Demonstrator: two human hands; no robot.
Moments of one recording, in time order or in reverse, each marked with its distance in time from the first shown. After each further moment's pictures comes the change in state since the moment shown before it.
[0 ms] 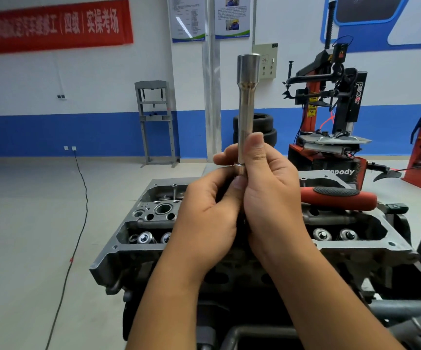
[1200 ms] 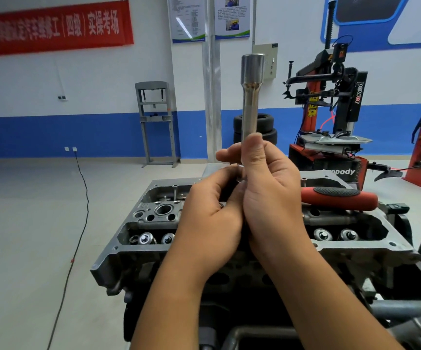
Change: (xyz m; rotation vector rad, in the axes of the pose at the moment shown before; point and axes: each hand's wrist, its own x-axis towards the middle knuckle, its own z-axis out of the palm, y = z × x) left_hand -0.001 0.002 0.002 0.065 0.001 0.024; right_hand 0.000 -0.001 0.000 -0.059 0.015 -0.081
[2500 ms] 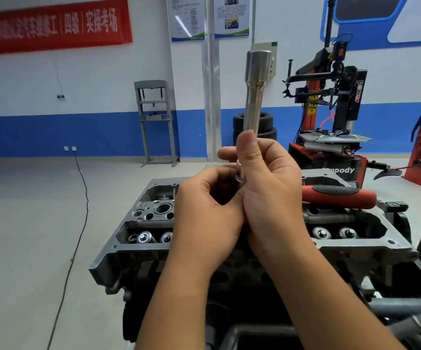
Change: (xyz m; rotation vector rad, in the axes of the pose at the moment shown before) left_hand 0.003 -0.005 0.004 -0.002 0.144 0.047; right_hand -0.001 -0.002 0.000 0.098 0.001 0.058
